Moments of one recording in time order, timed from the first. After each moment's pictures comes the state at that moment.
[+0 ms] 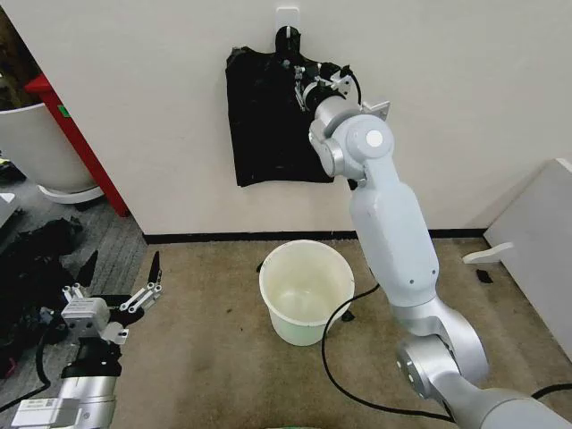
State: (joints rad) left arm 1.85 -1.36 -0.78 -2.42 -0.22 -0.24 -0.03; right arm -0.28 1.54 0.16 1.67 1.71 0.00 0.61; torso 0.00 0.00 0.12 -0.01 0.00
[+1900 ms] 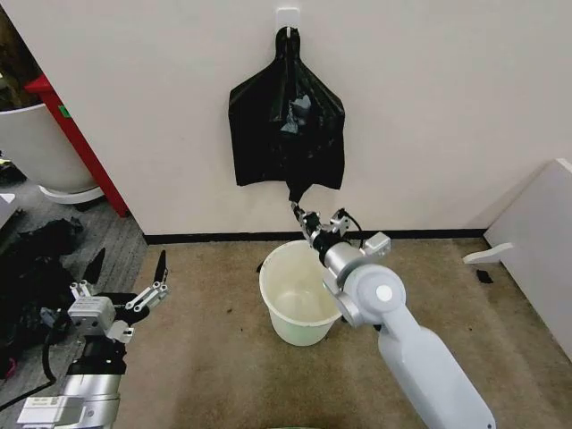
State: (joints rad) left arm 1.83 -1.35 -0.77 -2.41 -0.23 -0.24 0.01; right arm -0.90 1.30 0.05 2.03 1.63 -0.01 0.61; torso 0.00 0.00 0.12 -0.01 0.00
